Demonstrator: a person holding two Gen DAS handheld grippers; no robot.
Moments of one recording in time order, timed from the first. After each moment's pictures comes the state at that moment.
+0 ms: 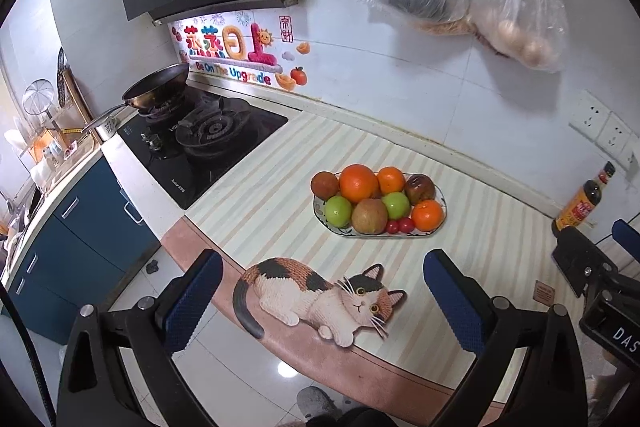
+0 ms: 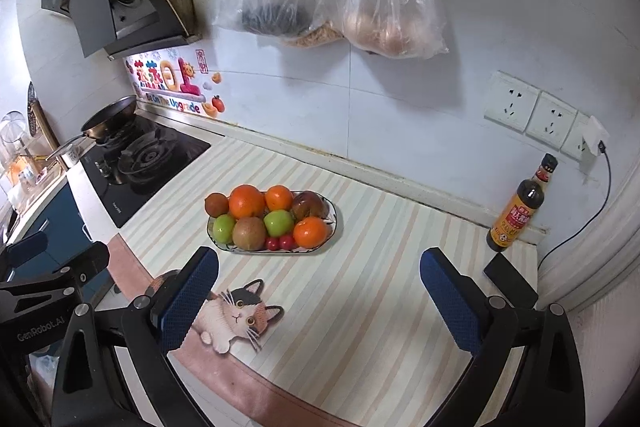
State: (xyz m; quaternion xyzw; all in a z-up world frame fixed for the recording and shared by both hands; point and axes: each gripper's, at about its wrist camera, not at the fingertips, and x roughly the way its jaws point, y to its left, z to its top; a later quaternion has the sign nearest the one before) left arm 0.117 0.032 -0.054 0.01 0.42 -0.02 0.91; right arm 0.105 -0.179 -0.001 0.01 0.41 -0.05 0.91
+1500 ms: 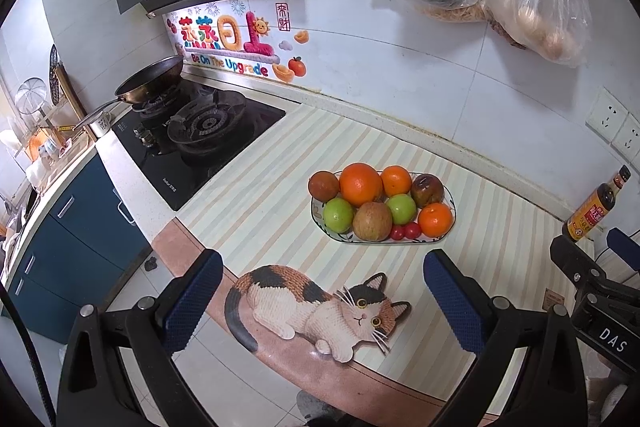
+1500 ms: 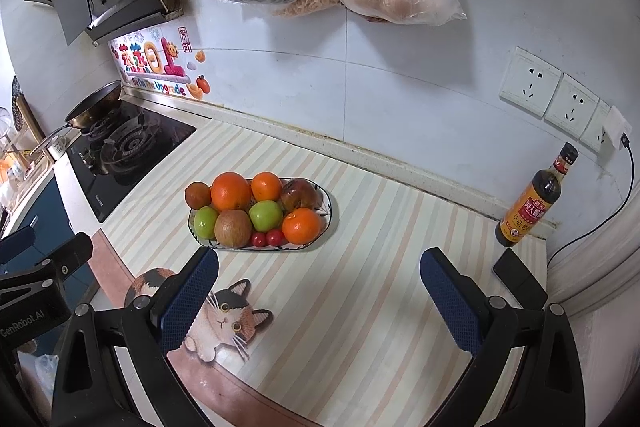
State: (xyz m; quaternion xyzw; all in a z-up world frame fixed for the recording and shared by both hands) left arm 0.153 0.022 -0.077 0.01 0.44 -0.01 0.90; right arm 0.145 -0.183 -0.042 0.01 0.44 -0.07 0.90
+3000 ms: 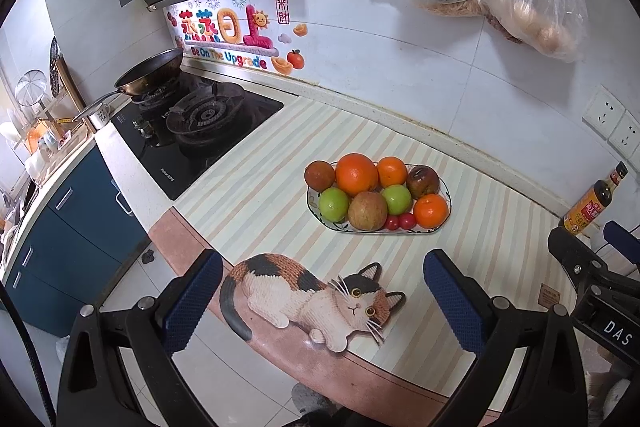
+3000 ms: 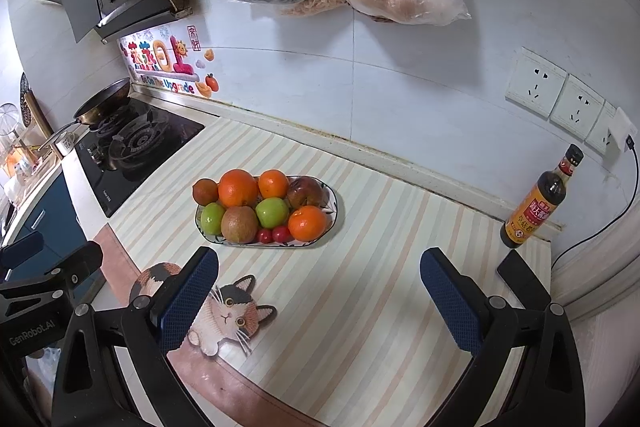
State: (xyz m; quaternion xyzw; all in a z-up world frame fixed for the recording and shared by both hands) left arm 0.140 0.019 -0.077 -0.01 0.45 -0.01 0.90; right arm 0.140 -0.185 -0.041 0.01 0.44 -0.05 0.90
